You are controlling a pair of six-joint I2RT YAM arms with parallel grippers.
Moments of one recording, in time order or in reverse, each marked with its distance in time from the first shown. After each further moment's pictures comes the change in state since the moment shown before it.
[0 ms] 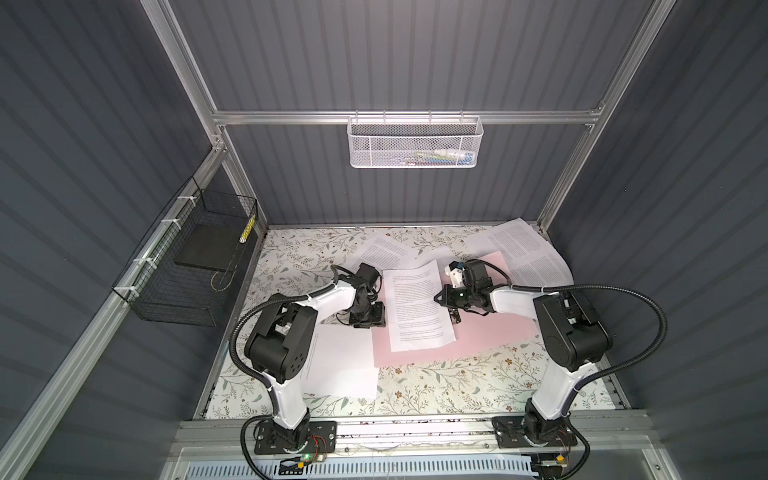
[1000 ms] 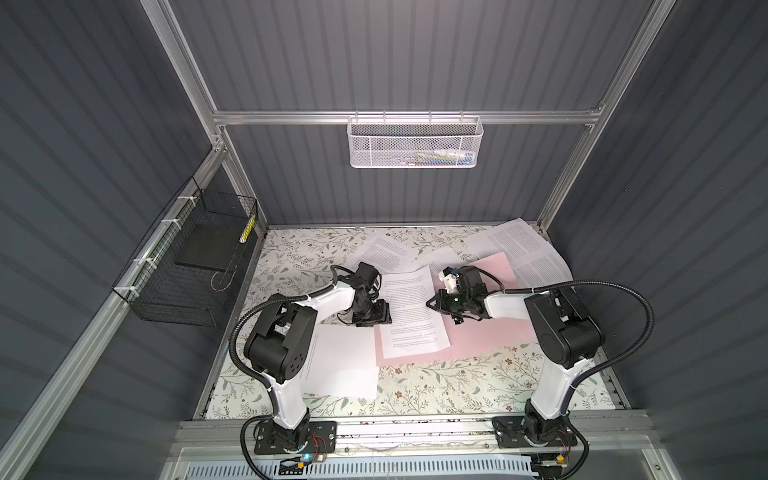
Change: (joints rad) left arm 0.006 -0.001 -0.016 0.080 0.076 -0.019; right arm 0.045 0.034 -0.048 0.108 -0.061 0.098
